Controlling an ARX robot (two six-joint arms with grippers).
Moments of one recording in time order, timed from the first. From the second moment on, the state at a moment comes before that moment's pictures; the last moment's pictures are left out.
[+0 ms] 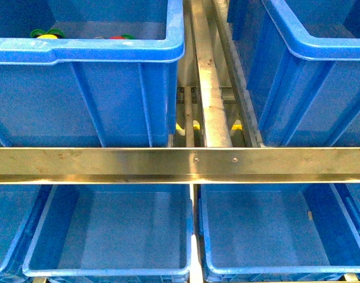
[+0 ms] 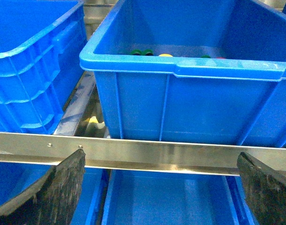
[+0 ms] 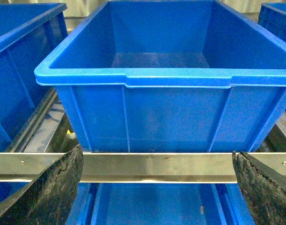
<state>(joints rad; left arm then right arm) 0.00 0.01 0.02 0.00 0.00 -0.01 0.00 0.00 0.03 0.00 0.00 0.00</state>
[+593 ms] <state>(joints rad) 0.00 0.01 0.02 0.00 0.00 -0.01 0.00 0.00 0.03 0.00 0.00 0.00</state>
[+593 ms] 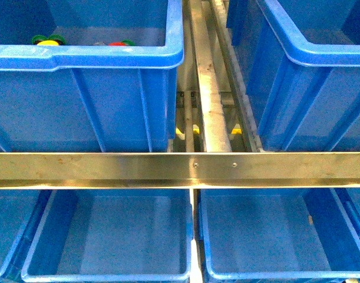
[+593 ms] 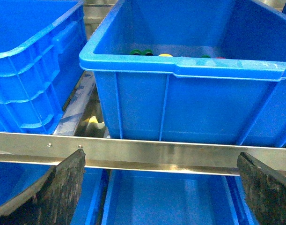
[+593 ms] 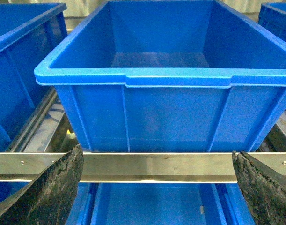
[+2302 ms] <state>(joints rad) -0.35 2.30 2.08 -0.55 -0.35 -0.30 0.00 0.00 0.03 0.00 0.00 0.00</state>
